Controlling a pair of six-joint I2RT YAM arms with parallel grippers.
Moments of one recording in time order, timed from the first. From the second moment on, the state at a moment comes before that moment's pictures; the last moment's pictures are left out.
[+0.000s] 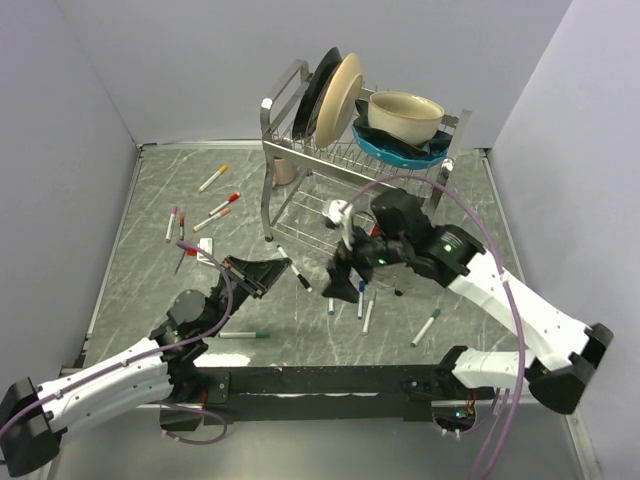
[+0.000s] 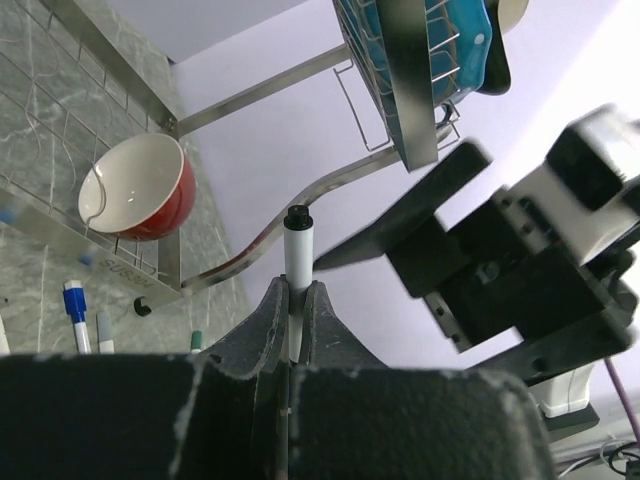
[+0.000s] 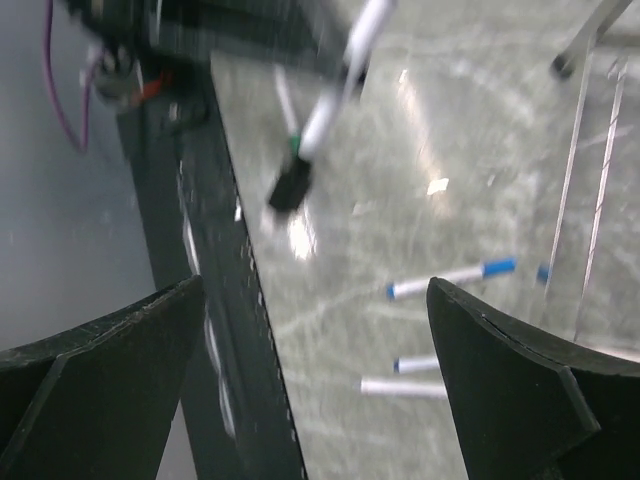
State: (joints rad) left arm -0.90 0.61 0.25 0.58 -0.23 -1.18; right arm 0.80 1.16 1.26 -0.76 -0.51 -0.16
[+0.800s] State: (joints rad) left arm -0.99 0.61 0.25 0.64 -0.42 -1.15; right arm 0.84 1.38 1.32 -0.64 -0.63 0.09
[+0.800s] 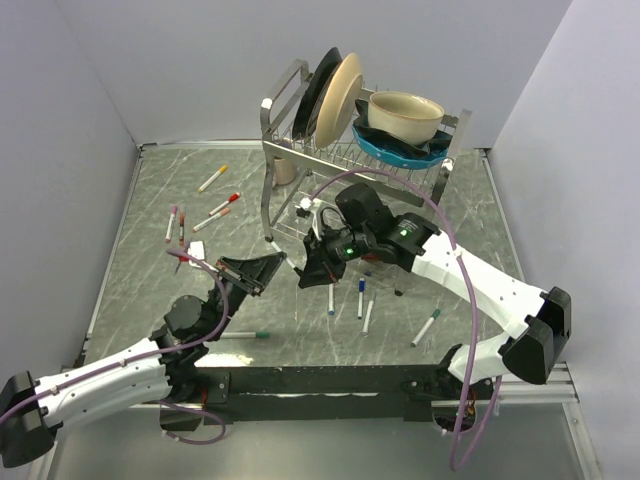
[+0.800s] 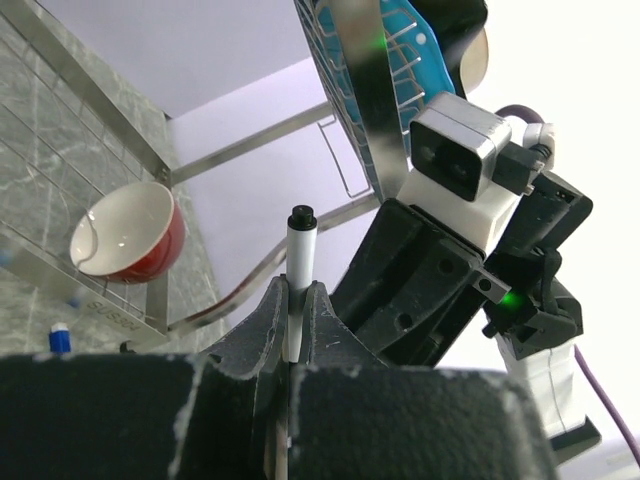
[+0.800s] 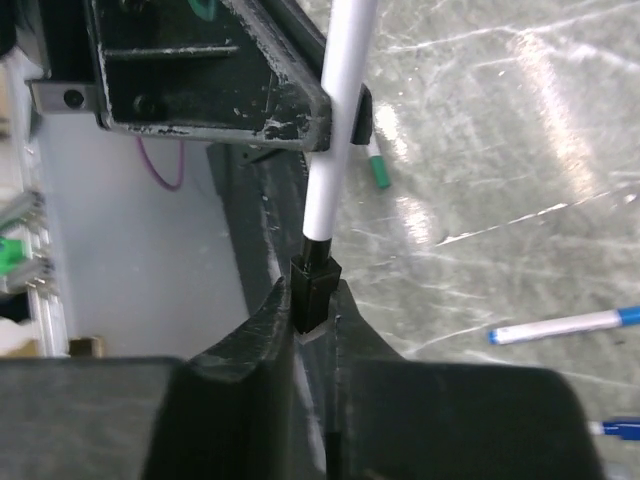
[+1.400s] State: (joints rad) left arm -0.99 0.54 0.25 0.56 -0.42 -1.14; right arm 0.84 1.38 1.30 -0.65 -0.73 -0.05
